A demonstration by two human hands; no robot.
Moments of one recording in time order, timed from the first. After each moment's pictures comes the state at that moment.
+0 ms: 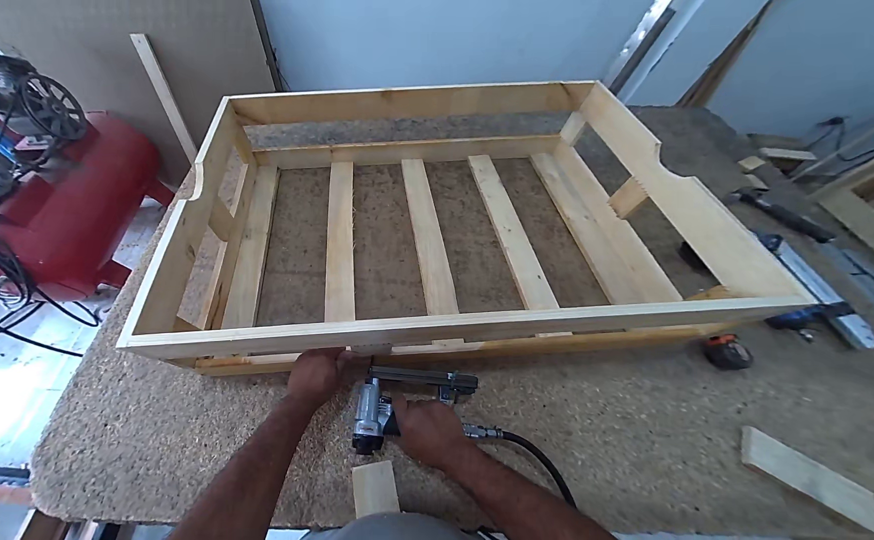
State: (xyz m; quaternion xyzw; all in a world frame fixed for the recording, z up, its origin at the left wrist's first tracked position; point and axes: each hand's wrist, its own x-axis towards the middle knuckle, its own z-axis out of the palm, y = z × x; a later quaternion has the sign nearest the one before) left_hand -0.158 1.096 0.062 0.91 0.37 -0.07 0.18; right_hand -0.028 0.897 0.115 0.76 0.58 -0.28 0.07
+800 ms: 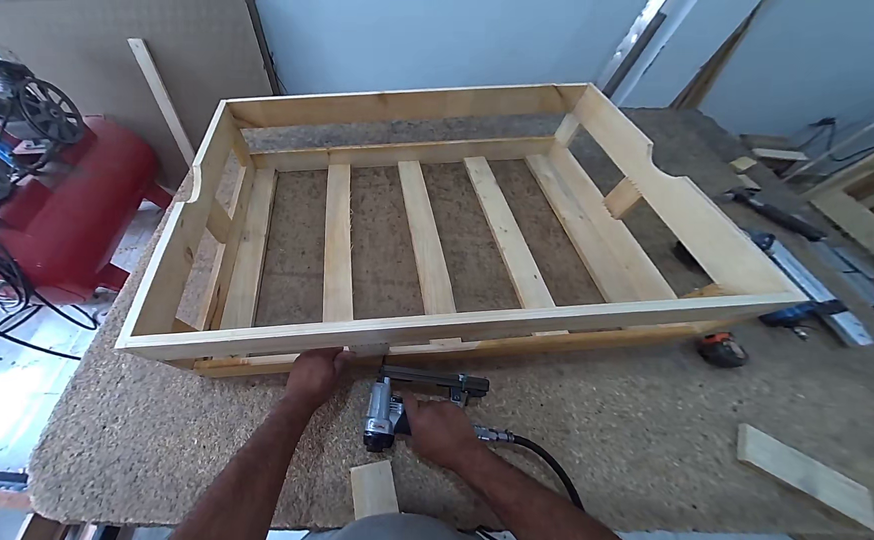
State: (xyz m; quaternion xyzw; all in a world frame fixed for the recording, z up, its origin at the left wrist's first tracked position) left_hand -0.159 1.097 0.061 0.90 0.37 -0.06 0.20; right_hand -0.015 0.885 0.116 0.77 0.56 -0.29 0.07
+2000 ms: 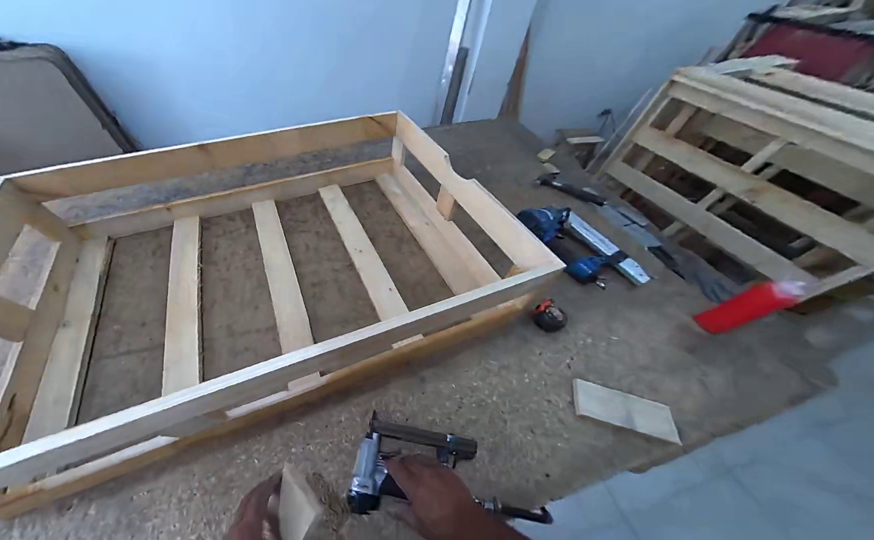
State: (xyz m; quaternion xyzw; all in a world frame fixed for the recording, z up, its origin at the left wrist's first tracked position) left_hand -0.096 0.860 0.140 0.81 0.38 -0.07 0.44; right_hand 0.130 0.663 0.072 0.78 0.50 -0.36 -0.11
